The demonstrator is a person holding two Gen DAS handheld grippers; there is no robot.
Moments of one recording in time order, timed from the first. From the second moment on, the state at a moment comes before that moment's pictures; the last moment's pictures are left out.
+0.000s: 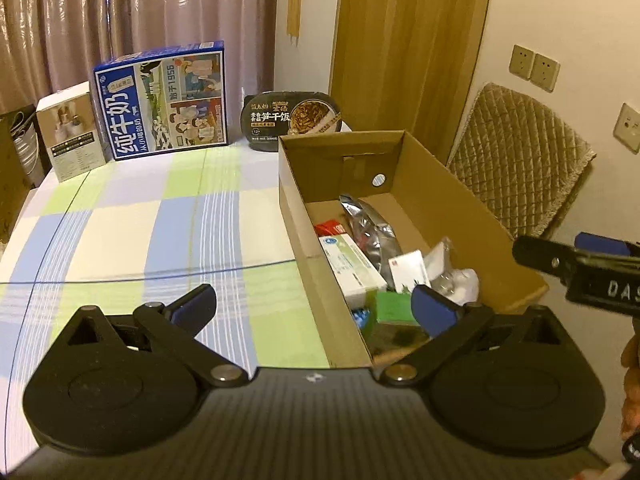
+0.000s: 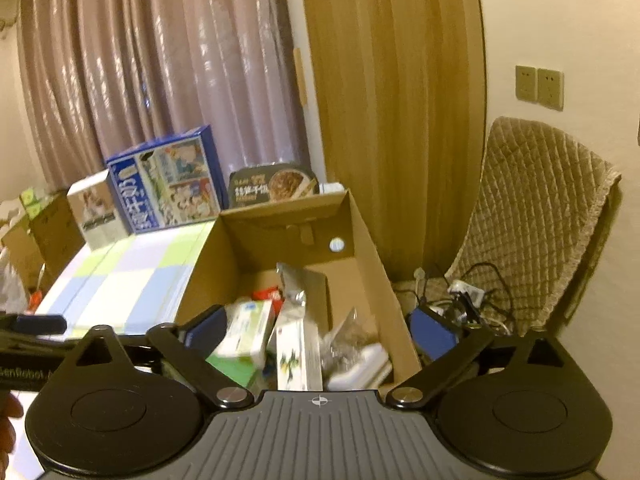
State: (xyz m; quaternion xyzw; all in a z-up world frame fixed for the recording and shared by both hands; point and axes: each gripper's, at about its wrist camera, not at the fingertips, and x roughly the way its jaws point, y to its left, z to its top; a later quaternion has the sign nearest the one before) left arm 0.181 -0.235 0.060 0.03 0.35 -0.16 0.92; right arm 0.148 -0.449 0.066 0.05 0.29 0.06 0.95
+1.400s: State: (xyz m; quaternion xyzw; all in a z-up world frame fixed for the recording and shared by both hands) left arm 0.038 -0.194 0.080 -0.01 0.35 -0.15 0.93; right arm 0.011 -0.422 0.080 0.04 0.34 0.07 0.94
